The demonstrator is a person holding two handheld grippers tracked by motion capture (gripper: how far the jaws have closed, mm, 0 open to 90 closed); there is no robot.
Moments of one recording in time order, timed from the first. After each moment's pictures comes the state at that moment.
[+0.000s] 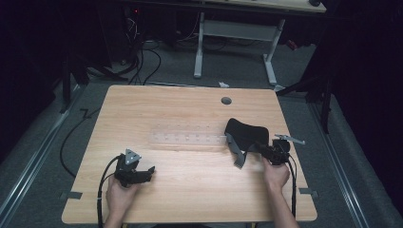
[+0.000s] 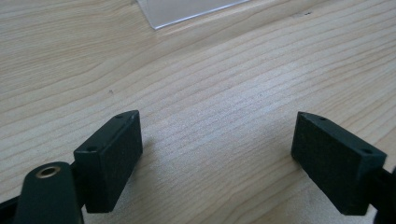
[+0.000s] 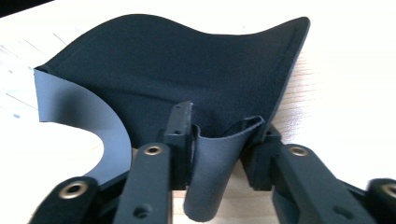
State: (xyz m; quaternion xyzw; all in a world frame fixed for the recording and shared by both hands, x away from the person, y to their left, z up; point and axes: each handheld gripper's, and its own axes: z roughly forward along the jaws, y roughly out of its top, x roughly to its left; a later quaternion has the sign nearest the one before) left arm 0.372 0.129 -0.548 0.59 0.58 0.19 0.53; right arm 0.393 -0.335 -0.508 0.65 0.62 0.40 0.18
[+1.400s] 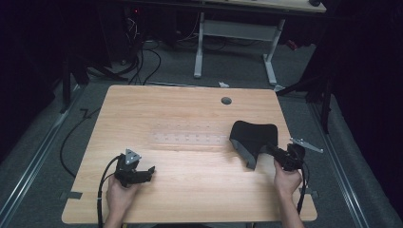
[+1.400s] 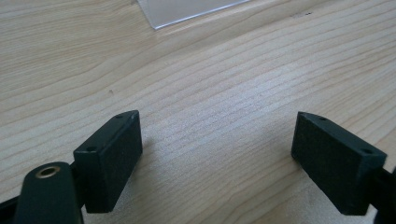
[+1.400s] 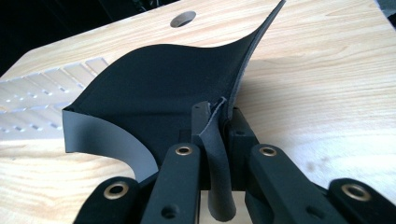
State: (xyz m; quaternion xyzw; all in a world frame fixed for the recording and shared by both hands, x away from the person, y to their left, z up) left arm 0.372 0.128 -0.548 0.59 0.58 0.19 0.53; right arm 0.357 -0.361 -0.485 0.64 0.59 0.44 0.19
